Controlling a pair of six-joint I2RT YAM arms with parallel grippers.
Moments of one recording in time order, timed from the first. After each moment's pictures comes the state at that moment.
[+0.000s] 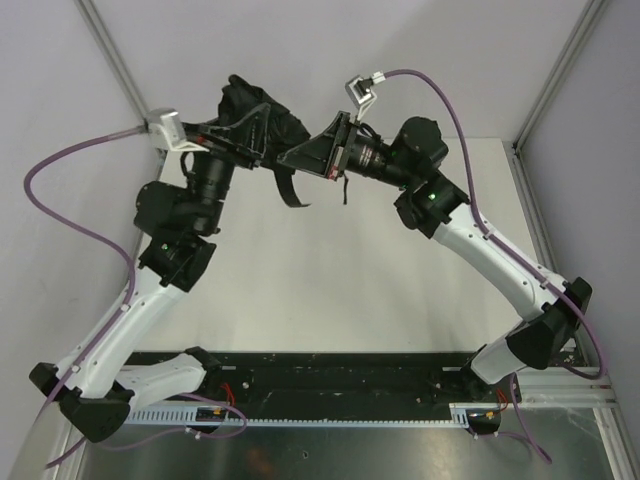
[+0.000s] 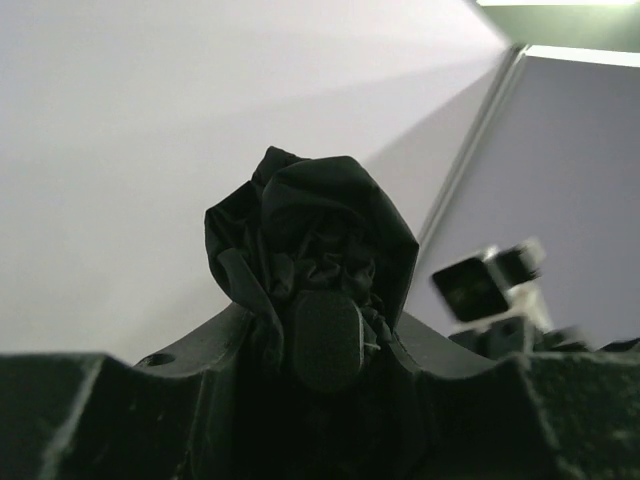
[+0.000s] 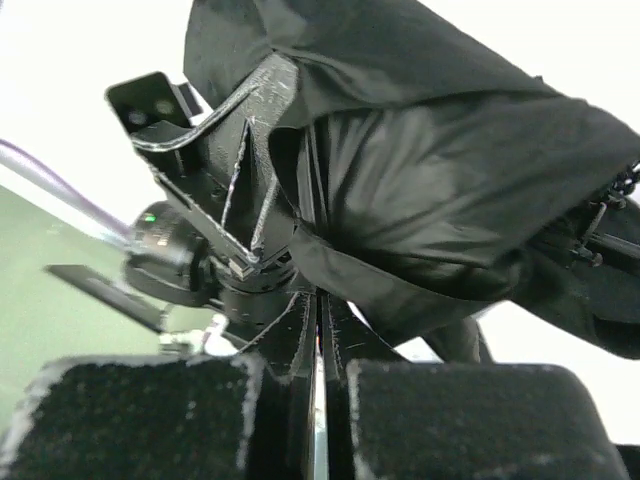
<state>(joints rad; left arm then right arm) -0.60 1.04 1.22 0.36 -0.21 -0.32 0.75 1.52 1.66 0.13 -0.57 1.00</state>
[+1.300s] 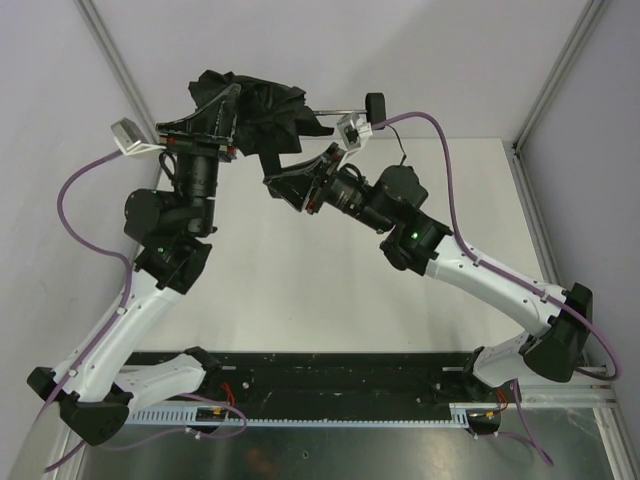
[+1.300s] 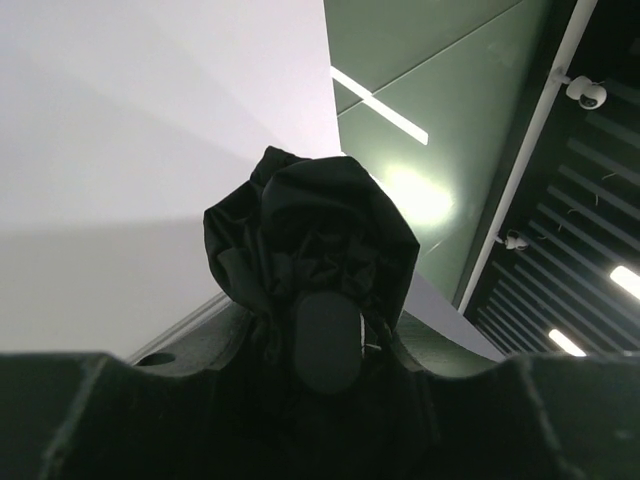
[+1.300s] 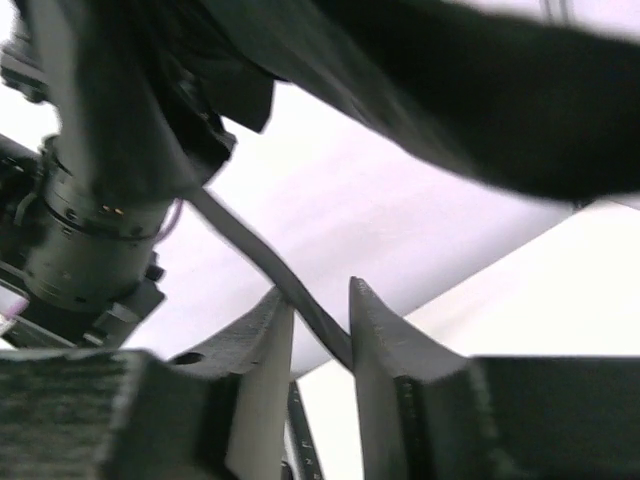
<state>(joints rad) -0.60 1.03 1.24 0.47 -0.34 -1.08 0.94 1.44 1.42 0.37 -0.19 0.53</state>
